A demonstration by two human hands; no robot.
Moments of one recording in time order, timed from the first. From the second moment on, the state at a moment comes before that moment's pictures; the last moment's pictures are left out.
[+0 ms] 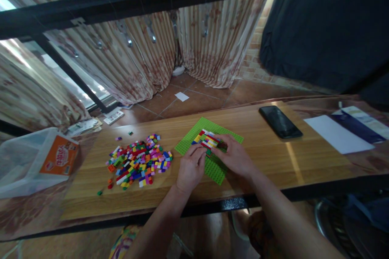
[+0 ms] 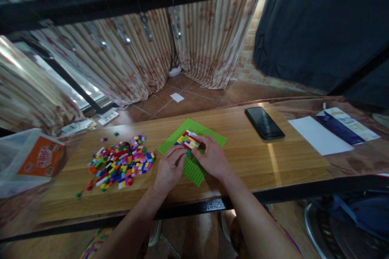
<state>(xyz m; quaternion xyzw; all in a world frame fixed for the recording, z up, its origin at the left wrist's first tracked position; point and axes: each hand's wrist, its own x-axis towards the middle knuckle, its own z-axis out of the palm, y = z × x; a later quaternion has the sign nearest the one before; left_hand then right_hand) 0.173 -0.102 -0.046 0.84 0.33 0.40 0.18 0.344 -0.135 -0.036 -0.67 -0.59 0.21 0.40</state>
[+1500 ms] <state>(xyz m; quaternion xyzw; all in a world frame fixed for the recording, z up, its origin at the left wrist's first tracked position) 0.130 -0.085 -0.028 0.74 0.44 0.47 0.17 0.332 -0.131 -0.041 -0.67 -0.67 0.11 0.31</state>
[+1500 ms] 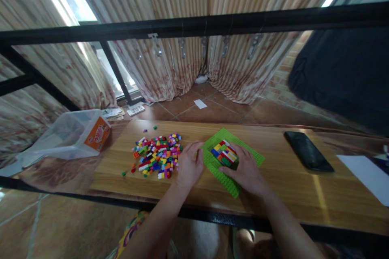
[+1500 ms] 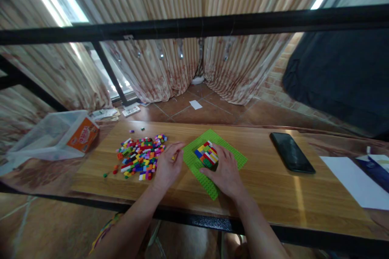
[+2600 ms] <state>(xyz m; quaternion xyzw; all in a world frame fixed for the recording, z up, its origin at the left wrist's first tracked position) -0.040 -0.054 0.005 0.63 0.57 0.38 0.37 0.356 -0.124 -0.065 -0.53 -0.80 0.08 0.27</state>
